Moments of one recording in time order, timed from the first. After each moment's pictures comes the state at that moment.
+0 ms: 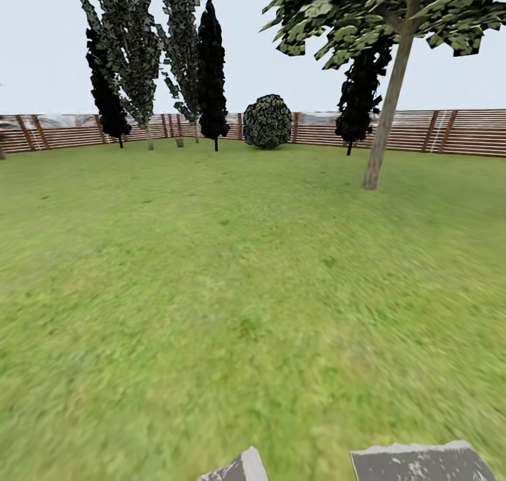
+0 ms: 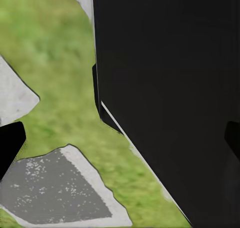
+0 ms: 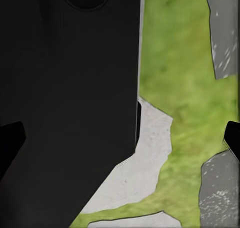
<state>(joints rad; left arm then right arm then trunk) 0.09 0.04 0.00 -0.05 0.00 0.00 0.00 -0.05 -0.05 0.00 0.07 0.00 -0.01 0.00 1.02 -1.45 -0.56</state>
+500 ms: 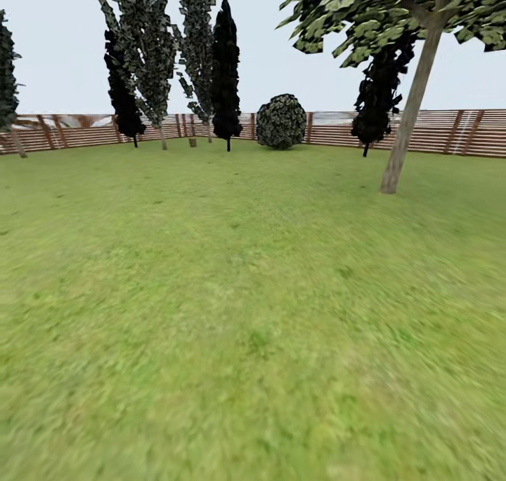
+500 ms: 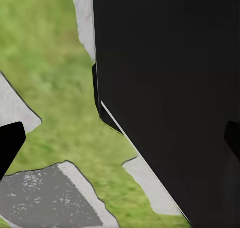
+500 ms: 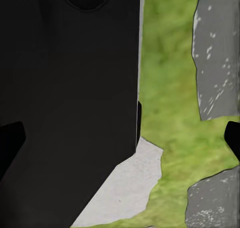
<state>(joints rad) 0.09 0.04 0.00 -0.05 0.00 0.00 0.00 -0.05 -0.05 0.00 0.07 -0.01 -0.01 0.00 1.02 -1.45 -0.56</state>
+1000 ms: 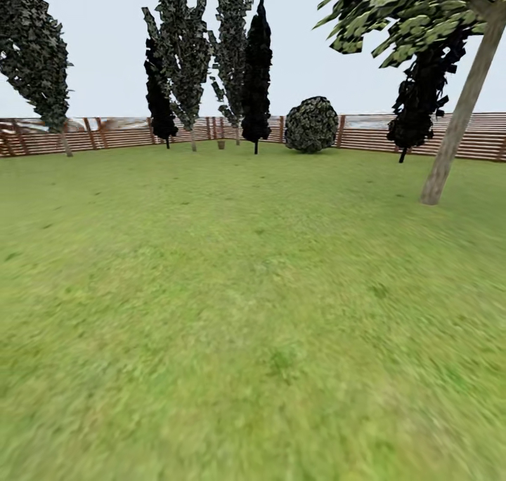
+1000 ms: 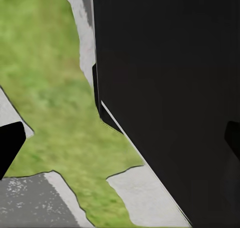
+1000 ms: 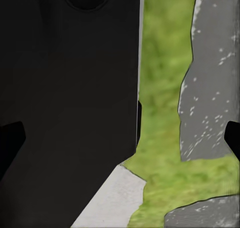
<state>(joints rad) 0.09 0.04 0.00 -0.05 0.00 0.00 0.00 -0.05 -0.05 0.00 0.07 -0.01 -0.01 0.00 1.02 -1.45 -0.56</state>
